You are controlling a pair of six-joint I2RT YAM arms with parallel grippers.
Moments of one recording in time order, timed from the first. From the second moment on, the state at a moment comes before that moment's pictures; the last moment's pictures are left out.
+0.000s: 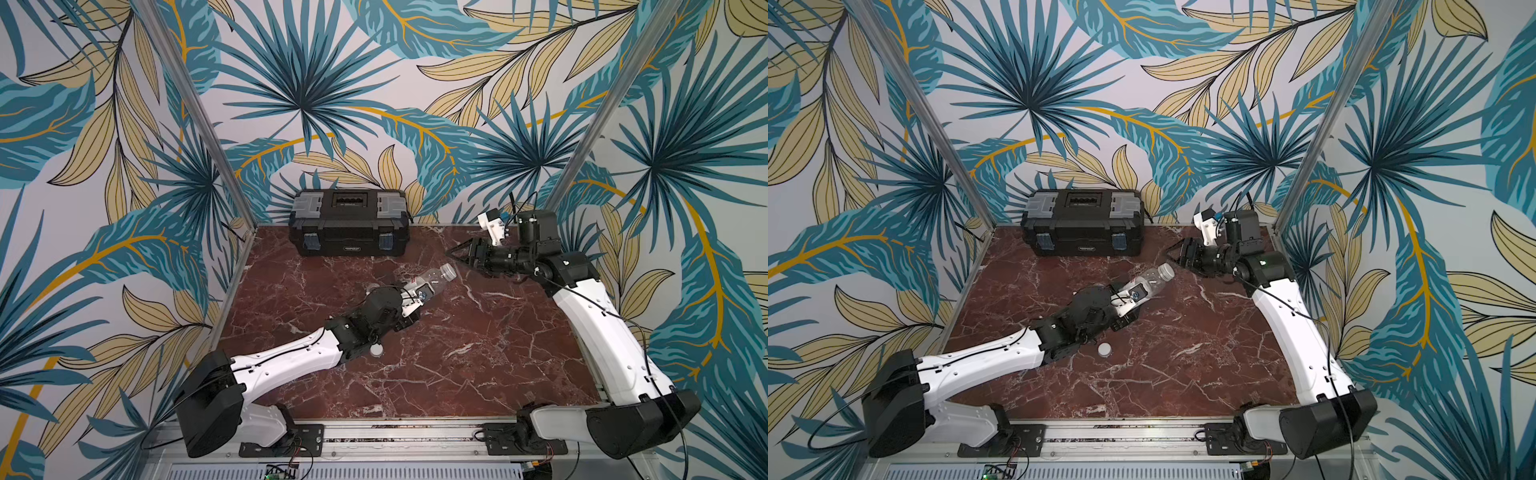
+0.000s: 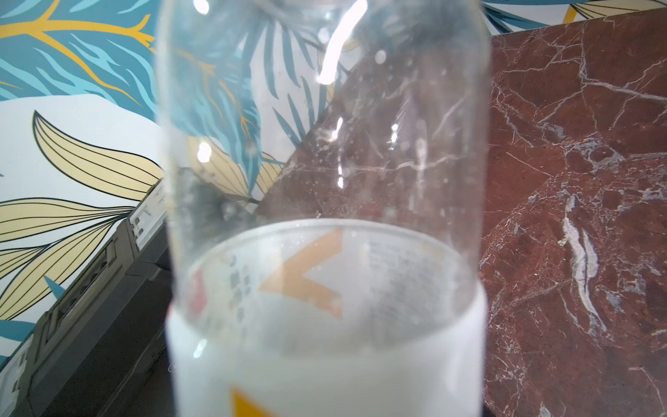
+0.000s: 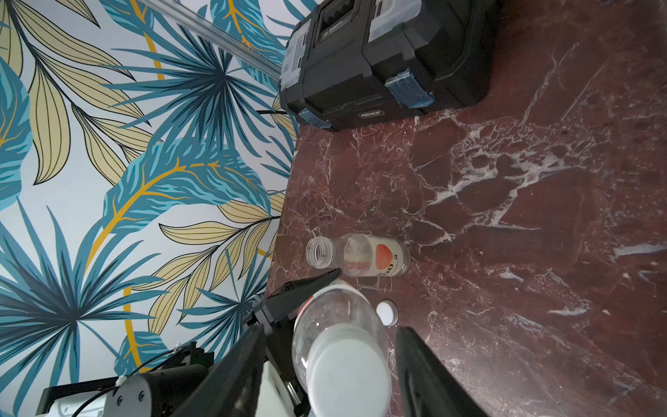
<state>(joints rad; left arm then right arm) -0.92 1.38 0.92 0.05 -0.26 0.41 0.19 1.34 1.50 -0.78 -0.65 0.55</state>
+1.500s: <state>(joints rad) -0.76 1.26 0.92 -0.14 0.32 0.45 0.18 1.30 1.55 -1.16 -0.96 -0.68</state>
